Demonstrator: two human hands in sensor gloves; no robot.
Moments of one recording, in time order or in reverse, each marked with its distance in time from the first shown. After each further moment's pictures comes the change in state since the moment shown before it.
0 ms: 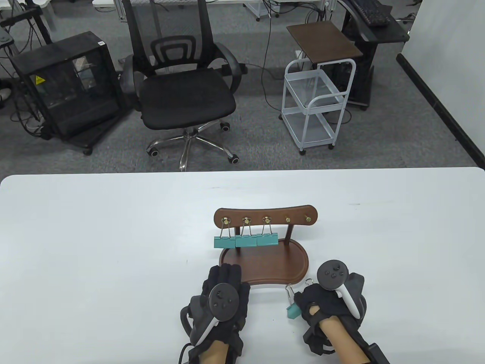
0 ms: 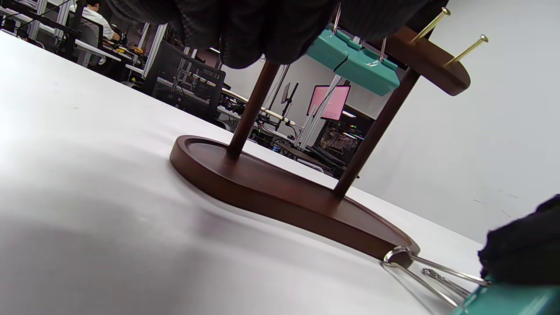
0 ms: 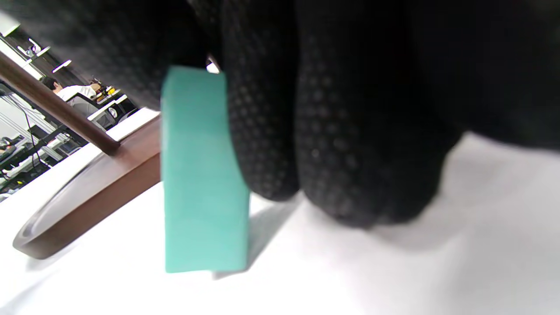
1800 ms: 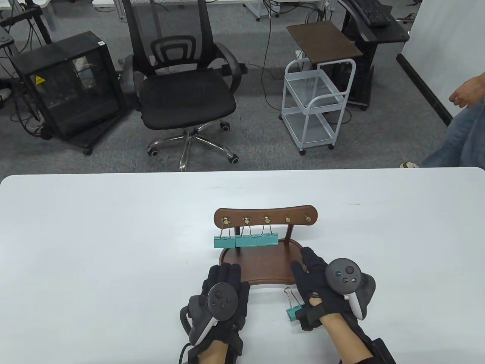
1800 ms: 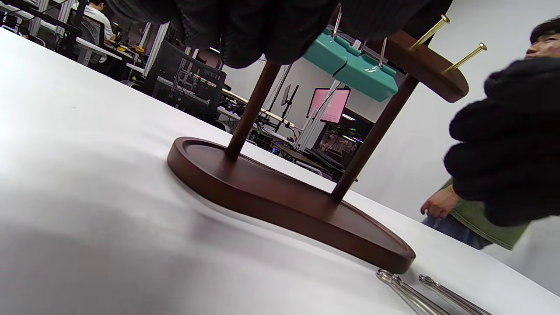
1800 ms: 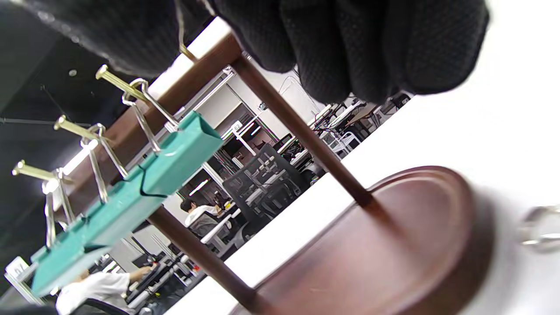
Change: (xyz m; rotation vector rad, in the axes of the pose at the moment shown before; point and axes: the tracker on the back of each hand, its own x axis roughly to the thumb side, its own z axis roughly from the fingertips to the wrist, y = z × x) left_hand -0.001 0.000 0.000 0.006 0.000 0.021; right_hand 0.029 -0.036 0.003 -0.340 -0.326 -0.316
